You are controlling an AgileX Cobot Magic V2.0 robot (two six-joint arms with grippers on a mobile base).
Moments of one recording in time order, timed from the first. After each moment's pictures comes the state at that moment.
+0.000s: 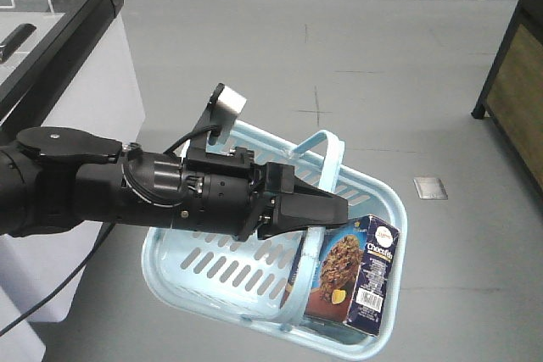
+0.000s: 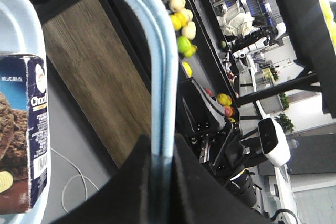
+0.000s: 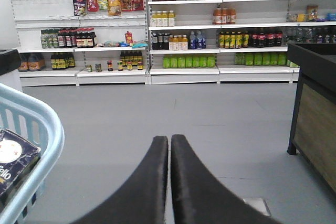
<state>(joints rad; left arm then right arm) -0.55 1.55 -1.02 -1.61 0.90 0.89 0.00 -0.01 0.03 -0.05 0.04 0.06</state>
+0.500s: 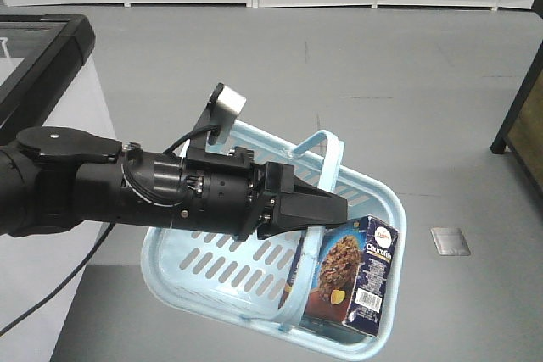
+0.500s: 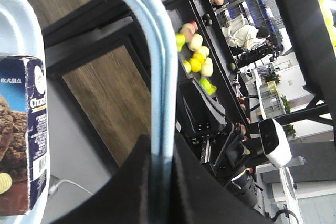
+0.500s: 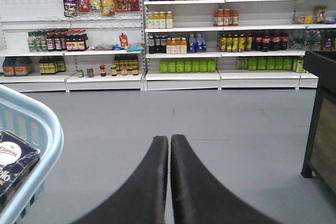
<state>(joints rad) -0.55 1.55 -1.02 -1.61 0.90 0.89 0.00 -0.01 0.03 -0.05 0.04 0.06</state>
